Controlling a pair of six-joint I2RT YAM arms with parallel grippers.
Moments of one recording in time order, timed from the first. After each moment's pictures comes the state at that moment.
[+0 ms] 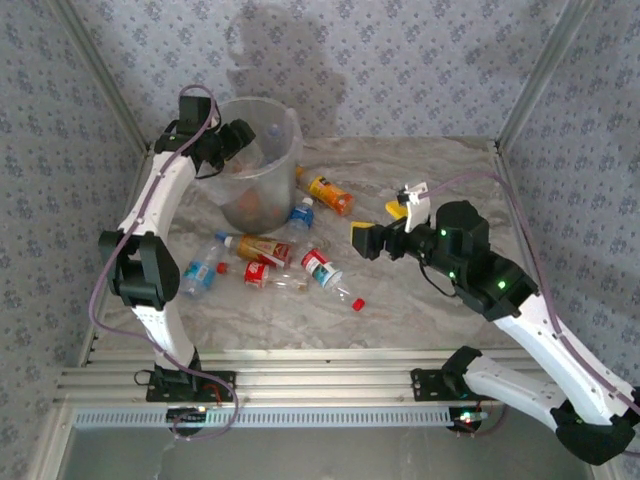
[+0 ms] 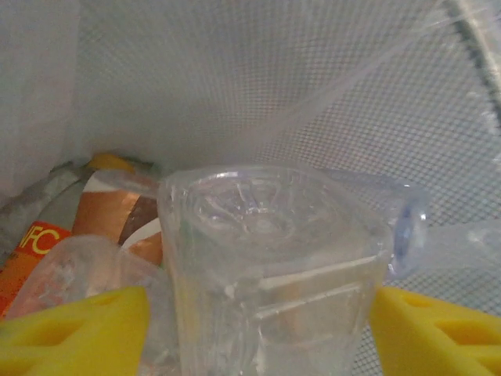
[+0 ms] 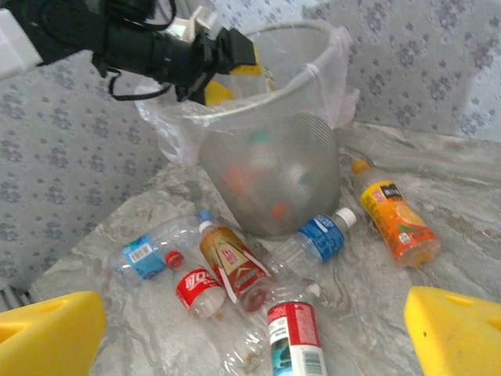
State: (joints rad) left arm -0.15 1.86 1.83 -0.66 0.21 -0.74; right arm 0.70 0.88 1.10 -0.49 -0.06 0.27
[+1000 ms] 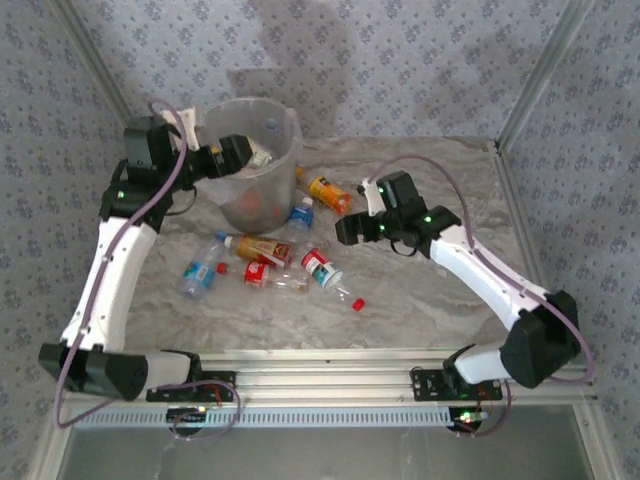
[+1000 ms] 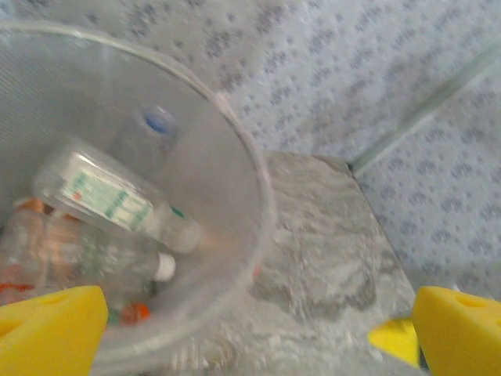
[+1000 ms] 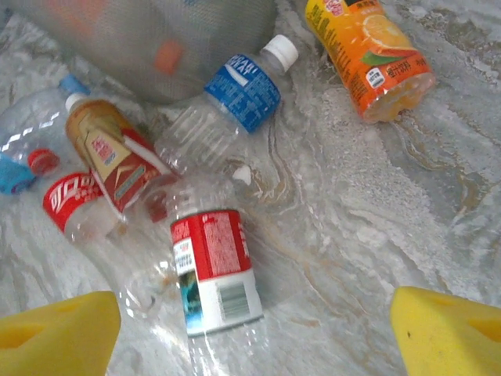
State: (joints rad) left arm -0.20 1.25 1.49 -0.60 0.41 -0.41; right arm 0.55 1.40 1.18 -0.57 -0.19 0.26
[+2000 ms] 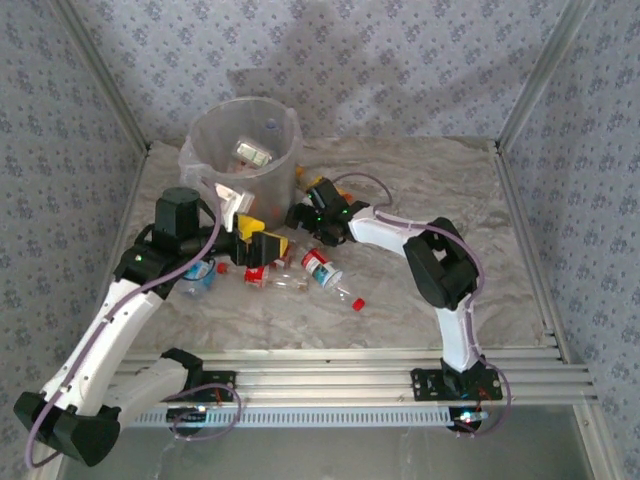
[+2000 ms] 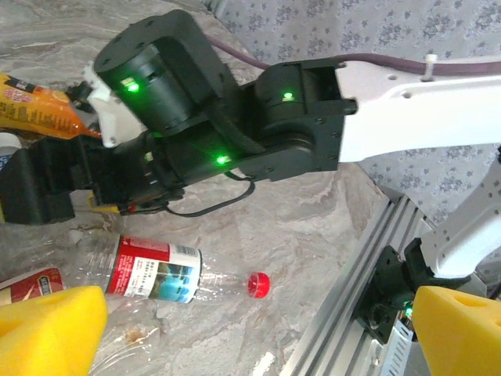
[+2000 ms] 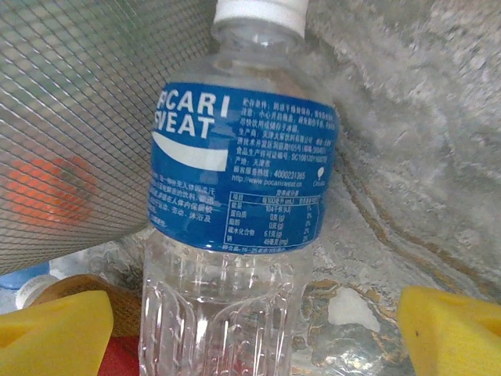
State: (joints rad) left arm -0.41 0.95 1.05 -0.61 0.67 -0.22; right arm 0.69 2.05 1.45 -0.27 -0.10 0.95
